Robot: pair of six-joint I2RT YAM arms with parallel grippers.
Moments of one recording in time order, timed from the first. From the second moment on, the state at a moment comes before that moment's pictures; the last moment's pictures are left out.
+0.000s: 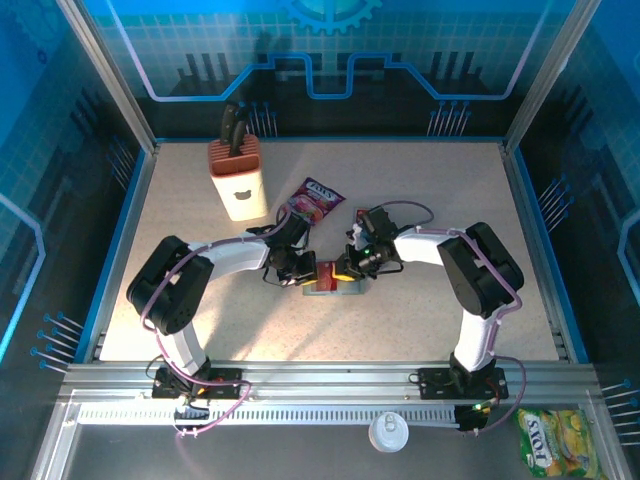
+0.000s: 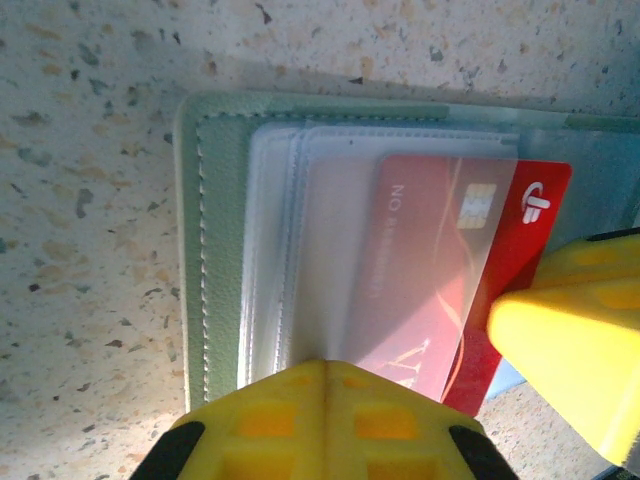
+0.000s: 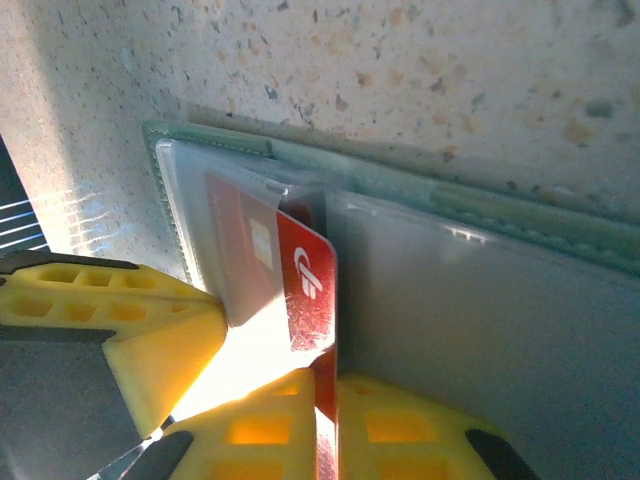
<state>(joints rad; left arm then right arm) -0.56 1.76 0.97 -0.43 0.36 -0.82 0.50 1.86 0.97 -0.26 -0.68 0.68</state>
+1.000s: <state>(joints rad) -0.56 1.76 0.99 -0.45 0.36 -0.82 0.47 1.74 1.02 -0.51 -0.54 0.54</state>
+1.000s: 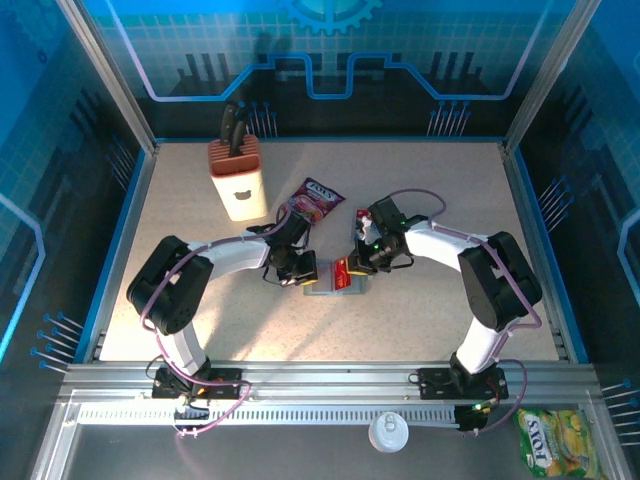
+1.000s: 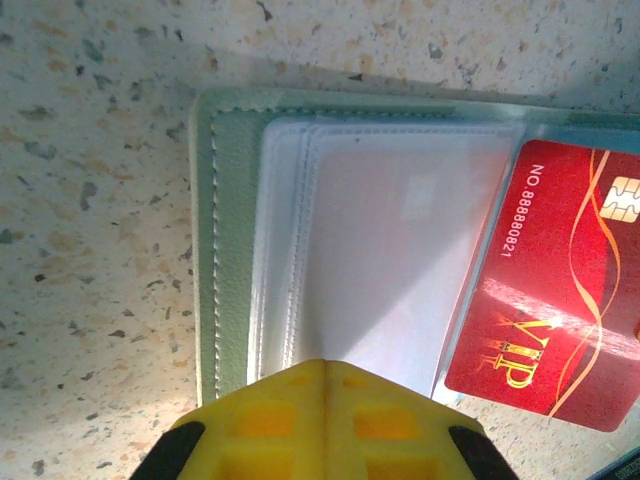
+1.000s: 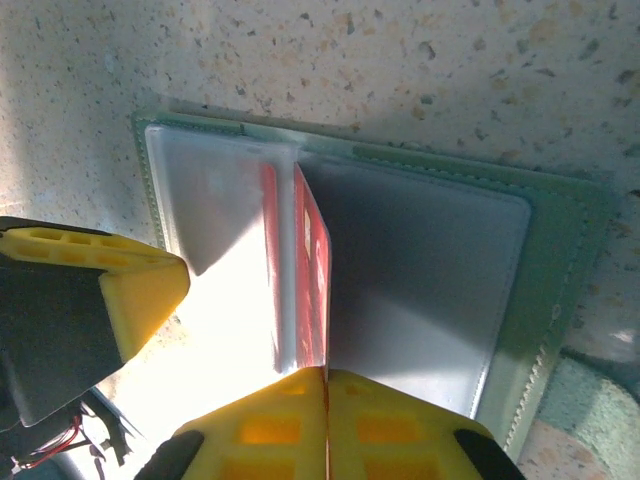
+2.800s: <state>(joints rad) -0.56 1.71 1.00 -0.48 0.33 -0.81 0.38 2.00 1.89 -1.17 0.00 -0.82</state>
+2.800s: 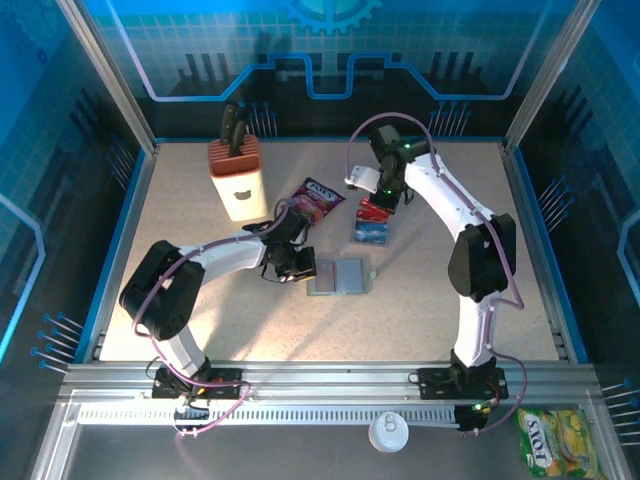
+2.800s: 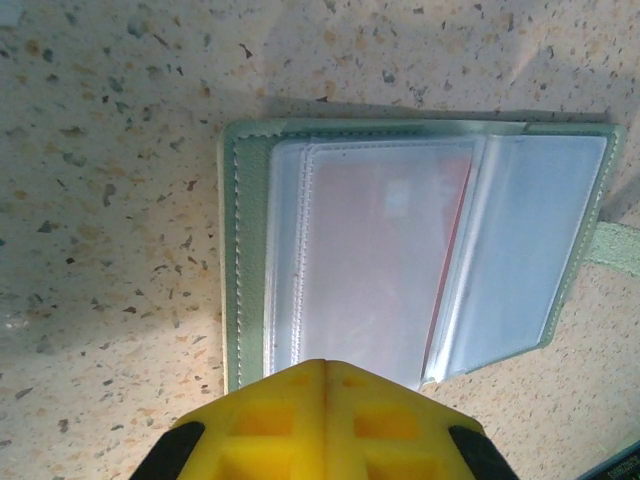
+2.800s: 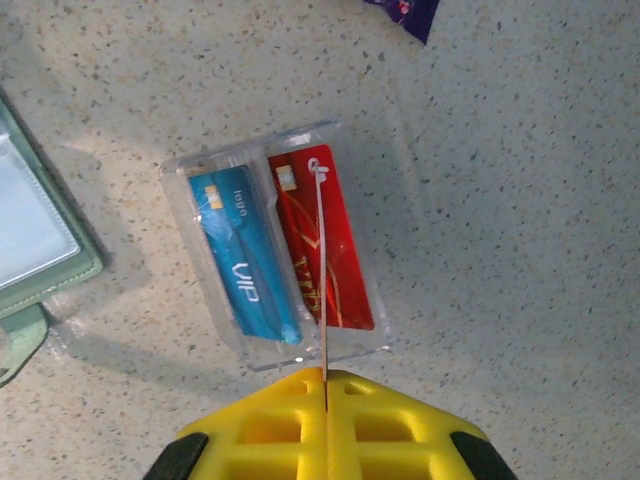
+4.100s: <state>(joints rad) -0.56 1.72 1.07 -0.53 0.32 -0.79 0.33 2.15 1.98 -1.15 -0.04 -0.79</state>
